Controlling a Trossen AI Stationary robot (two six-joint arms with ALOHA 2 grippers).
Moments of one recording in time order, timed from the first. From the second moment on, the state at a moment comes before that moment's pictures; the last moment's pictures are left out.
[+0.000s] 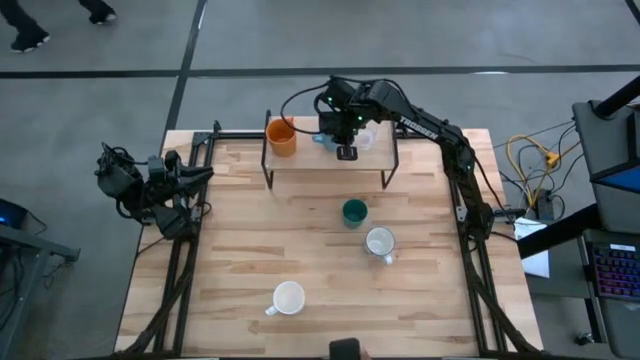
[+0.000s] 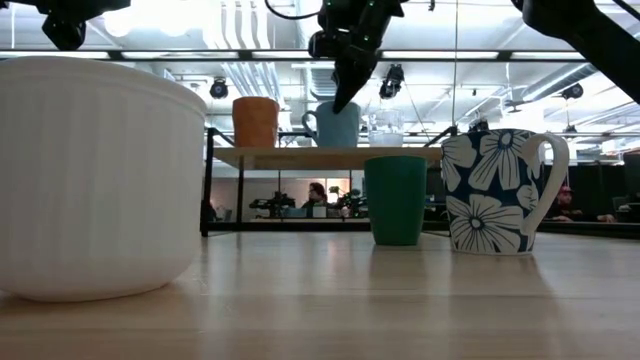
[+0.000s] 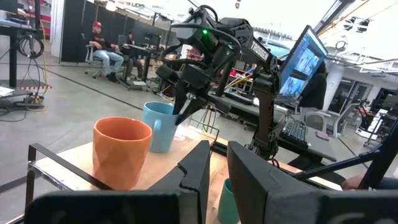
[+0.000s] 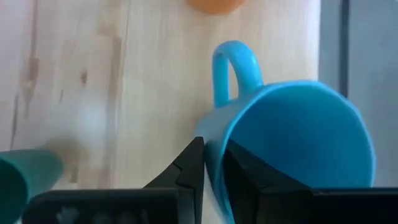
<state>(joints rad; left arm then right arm) -0.73 0.15 0.58 -0.32 -1.13 -0.15 -0.45 2.13 2.36 -1.32 -0.04 -0.57</state>
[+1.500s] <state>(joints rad) -0.73 0.15 0.58 -0.33 -1.11 -0.14 -0.30 1.89 2.36 -1.08 0.09 -0.48</state>
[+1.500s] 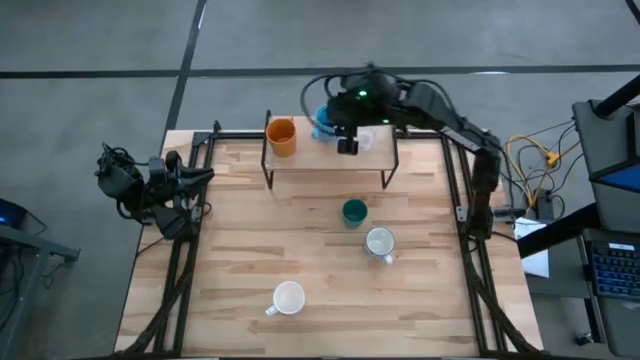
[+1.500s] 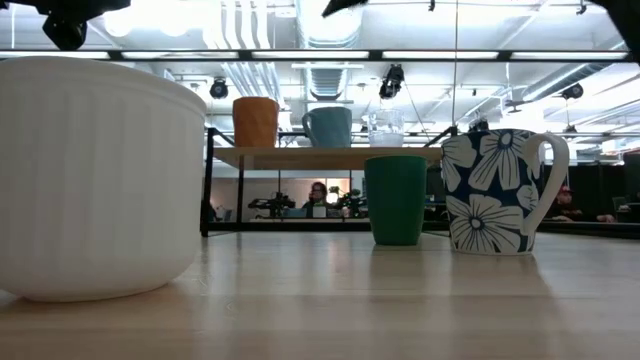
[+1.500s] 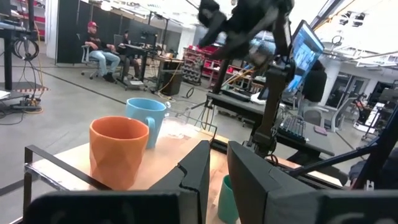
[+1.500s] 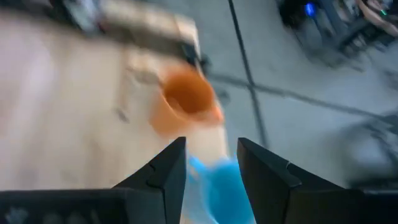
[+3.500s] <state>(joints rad) -0.73 0.16 0.55 -0.39 -0.78 -0.25 0.72 1.94 1.59 -0.83 1.53 1.01</state>
